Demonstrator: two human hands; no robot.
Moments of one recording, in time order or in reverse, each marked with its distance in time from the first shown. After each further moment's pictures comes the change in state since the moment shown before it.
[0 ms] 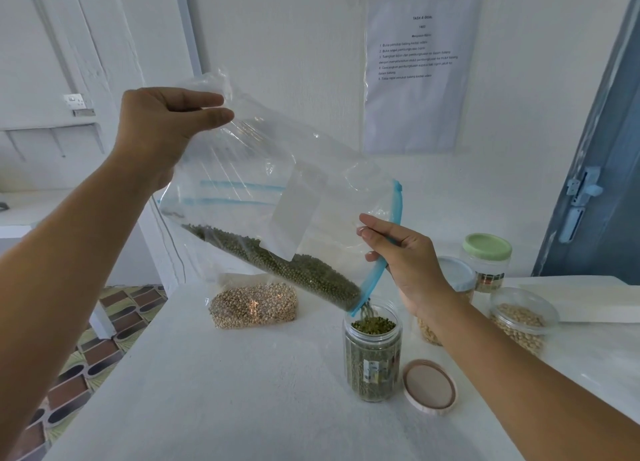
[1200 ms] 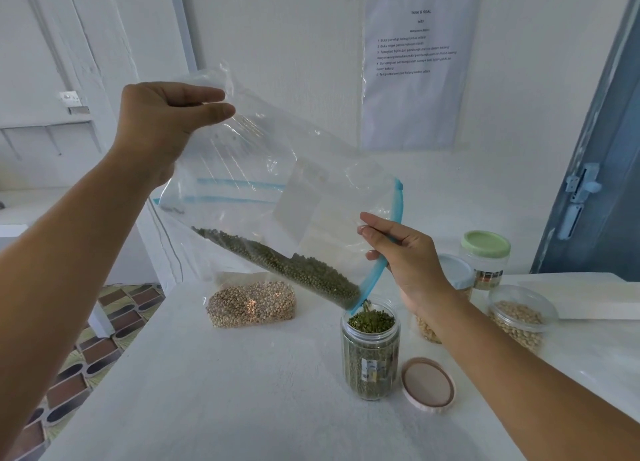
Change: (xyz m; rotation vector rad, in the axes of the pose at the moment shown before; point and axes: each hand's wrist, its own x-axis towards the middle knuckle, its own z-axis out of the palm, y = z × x) left_hand 0.000 0.002 0.007 0.004 -0.013 0.007; right_hand 0.002 0.003 -0.005 0.008 0.004 -0.007
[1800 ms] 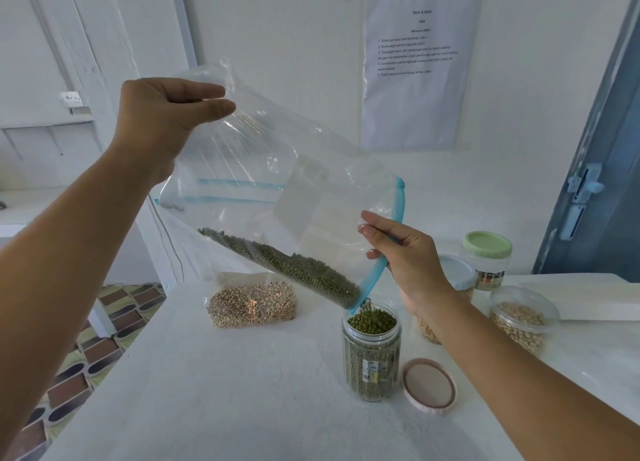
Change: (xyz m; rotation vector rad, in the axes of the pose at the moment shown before) left_hand 0.003 0.003 0.000 -0.004 0.013 0.011; right_hand 0.000 -0.001 0.002 0.016 0.008 0.004
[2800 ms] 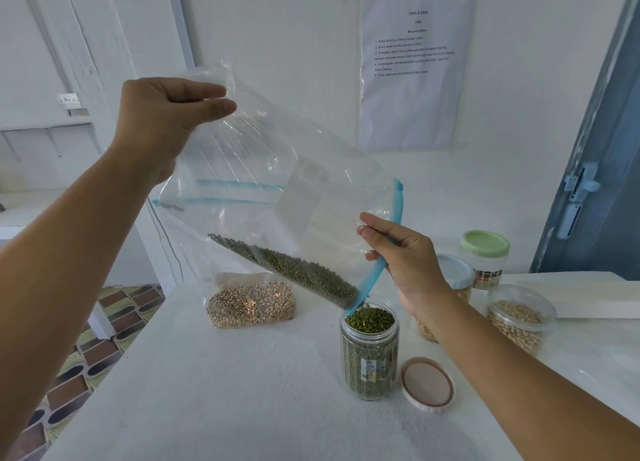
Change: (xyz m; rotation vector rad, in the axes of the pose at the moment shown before) left_hand 0.002 0.000 0.004 0.007 -0.006 0.010; right_hand -0.003 0.001 -0.002 0.019 0.005 -0.003
